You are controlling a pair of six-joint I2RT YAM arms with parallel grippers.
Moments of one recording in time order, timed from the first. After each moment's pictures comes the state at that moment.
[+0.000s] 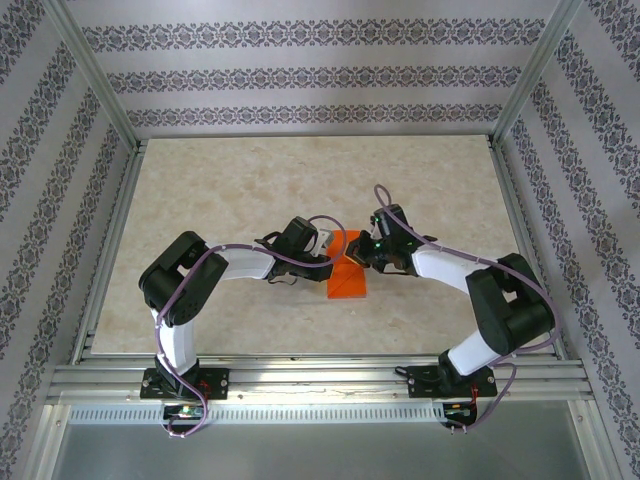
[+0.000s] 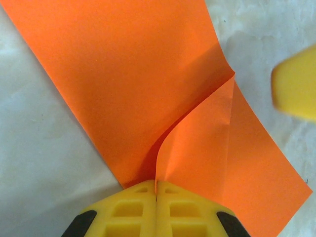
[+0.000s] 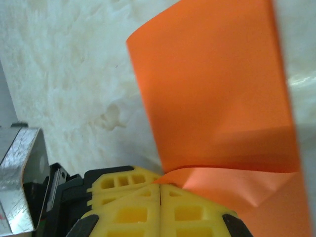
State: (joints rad) left arm -0.66 1.88 0.97 0.01 0.37 -0.40; right arm 0.44 1.56 0.75 -0.07 -0.43 0.97
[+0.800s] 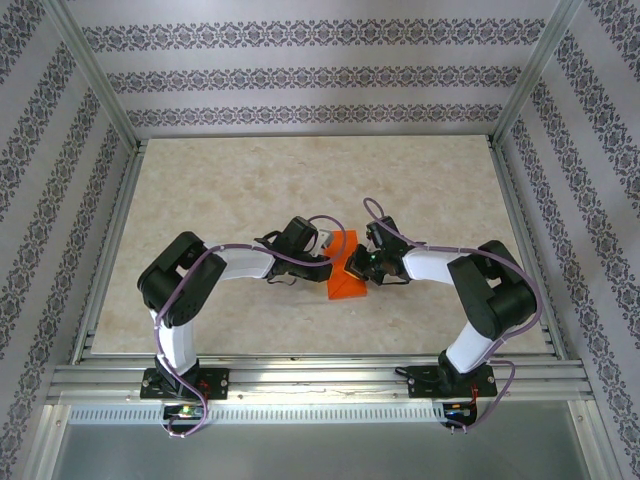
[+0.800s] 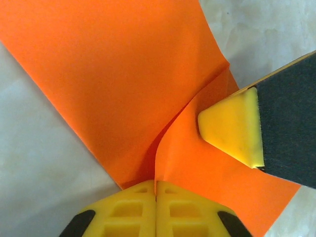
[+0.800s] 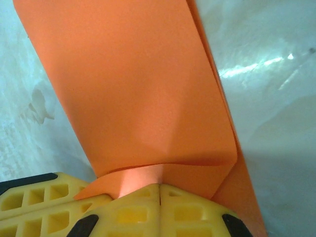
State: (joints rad) left arm -0.66 1.87 0.98 -0.07 0.37 -0.41; right arm 0.46 1.67 0.71 -0.05 -0.41 0.96
